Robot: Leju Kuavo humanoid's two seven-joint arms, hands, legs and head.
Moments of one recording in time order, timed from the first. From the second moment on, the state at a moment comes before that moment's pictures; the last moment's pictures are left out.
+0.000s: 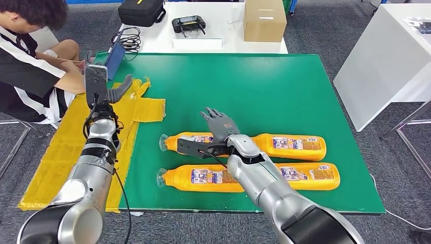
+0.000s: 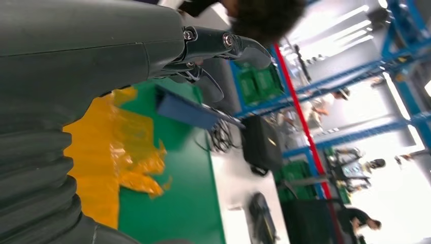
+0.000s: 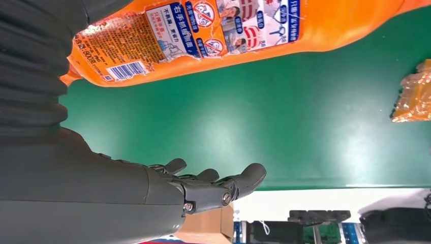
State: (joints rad) left arm -0.74 -0.11 0.29 -0.81 -0.38 0.44 -0.46; right arm -0.83 0.36 0.59 -0.40 0.94 -0.14 0.00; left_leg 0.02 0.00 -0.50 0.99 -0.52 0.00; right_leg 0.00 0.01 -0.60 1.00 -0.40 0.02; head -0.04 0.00
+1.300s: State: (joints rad) left arm -0.77 -0.07 0.45 -0.74 -0.36 0.33 -0.53; right arm -0.84 0.33 0.57 -0.31 0.96 -0.03 -0.02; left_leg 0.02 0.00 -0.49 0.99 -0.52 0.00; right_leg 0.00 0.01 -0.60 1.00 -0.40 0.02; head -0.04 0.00
